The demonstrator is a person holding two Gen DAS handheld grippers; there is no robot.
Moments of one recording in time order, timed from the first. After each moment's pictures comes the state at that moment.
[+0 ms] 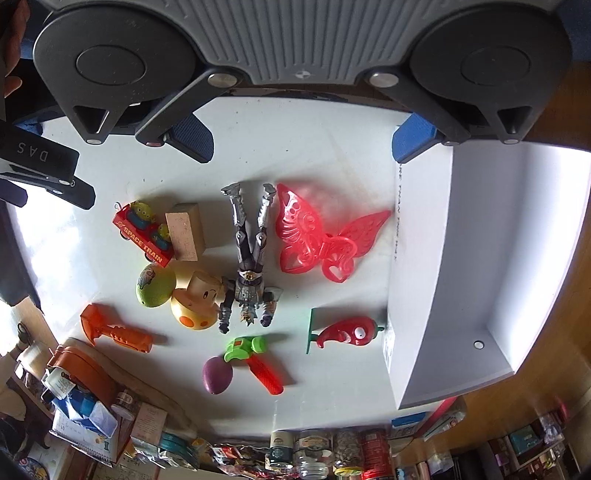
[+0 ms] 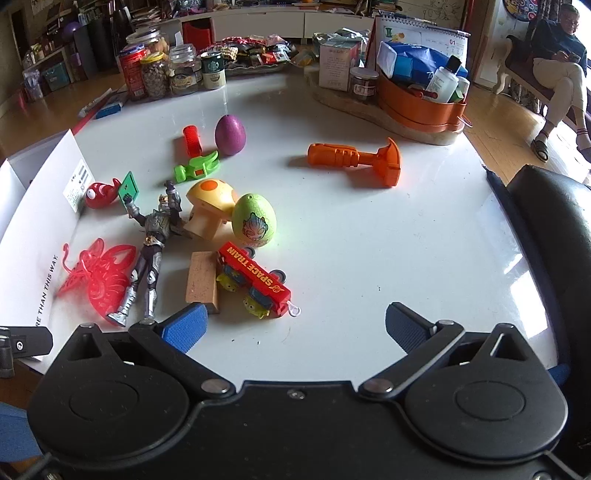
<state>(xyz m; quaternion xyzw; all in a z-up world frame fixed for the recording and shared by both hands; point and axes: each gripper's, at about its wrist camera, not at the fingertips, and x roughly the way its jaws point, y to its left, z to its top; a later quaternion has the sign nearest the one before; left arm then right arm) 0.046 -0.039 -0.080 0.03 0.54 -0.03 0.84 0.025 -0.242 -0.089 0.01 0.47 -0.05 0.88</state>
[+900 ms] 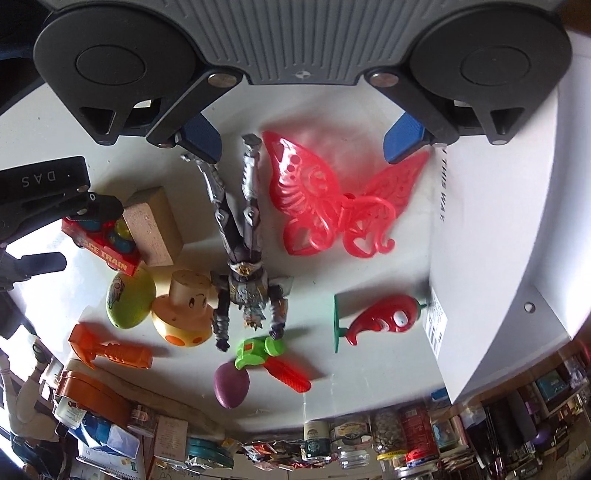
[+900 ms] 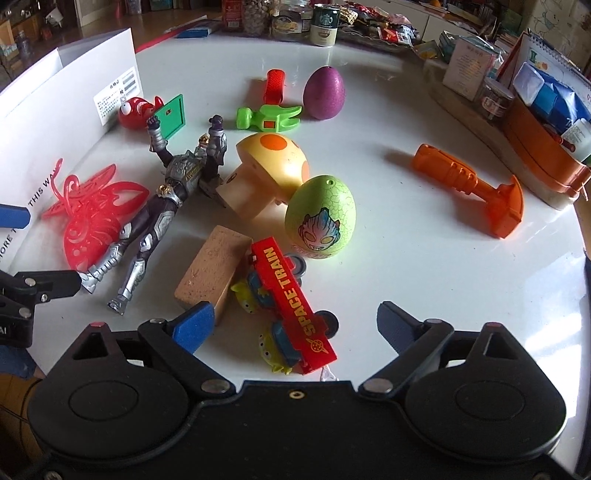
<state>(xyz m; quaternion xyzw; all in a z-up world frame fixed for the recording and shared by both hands) 0.085 -0.041 -0.160 0.10 0.47 -0.07 0.87 0.093 -0.227 -0.161 -0.11 0.49 0.11 0.86</state>
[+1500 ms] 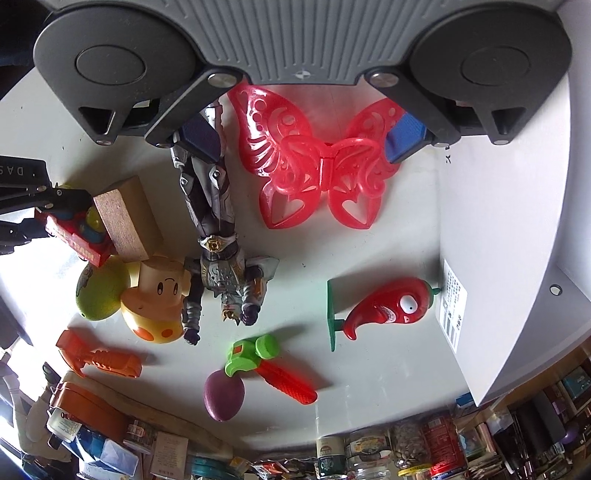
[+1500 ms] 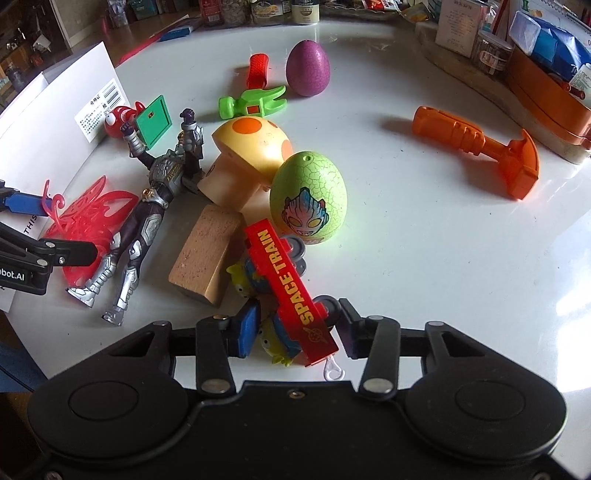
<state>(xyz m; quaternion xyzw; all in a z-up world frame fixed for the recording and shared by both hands) 0.139 -0.026 -0.175 0.10 0.51 -0.11 0.85 0.108 -0.245 -0.173 -0.04 0.52 0.11 0.84</state>
